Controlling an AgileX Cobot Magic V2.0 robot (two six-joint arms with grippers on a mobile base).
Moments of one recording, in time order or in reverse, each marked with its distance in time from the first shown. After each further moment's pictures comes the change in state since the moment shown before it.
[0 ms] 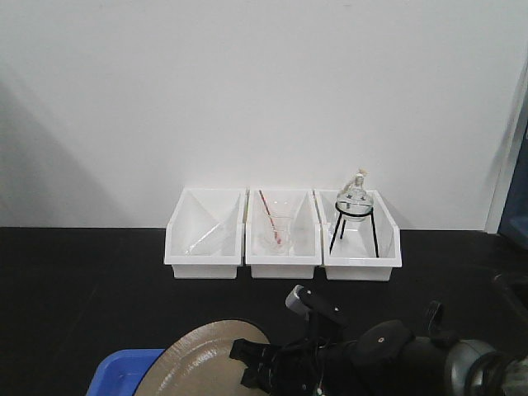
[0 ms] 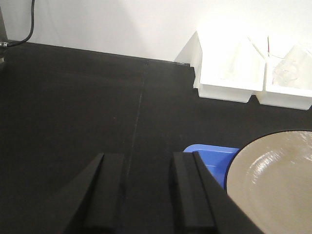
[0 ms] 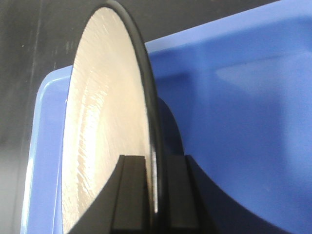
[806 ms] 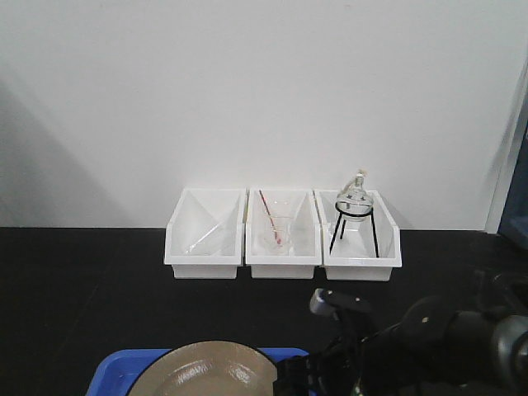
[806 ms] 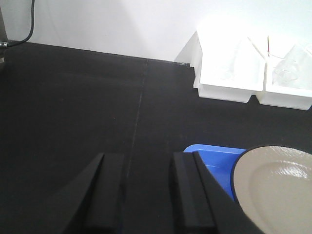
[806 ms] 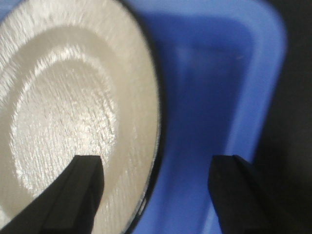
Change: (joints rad) left arm 0.000 0.000 0.000 0.000 0.000 0.000; right arm -0.185 -0.030 -0.009 -0.358 0.262 -0.048
